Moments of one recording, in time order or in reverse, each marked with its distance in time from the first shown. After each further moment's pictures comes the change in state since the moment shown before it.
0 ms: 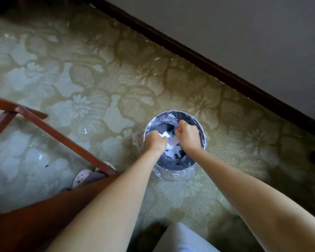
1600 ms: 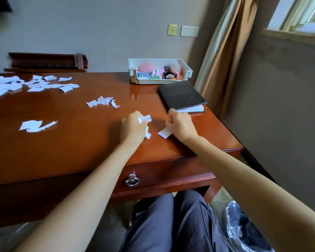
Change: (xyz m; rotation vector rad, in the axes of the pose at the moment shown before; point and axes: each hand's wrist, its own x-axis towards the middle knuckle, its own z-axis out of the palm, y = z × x) left_hand -0.402 -0.300 -0.303 -0.453 1.256 0.178; right_hand -0.399 -0.415 -0.047 -0.151 -0.019 -1.253
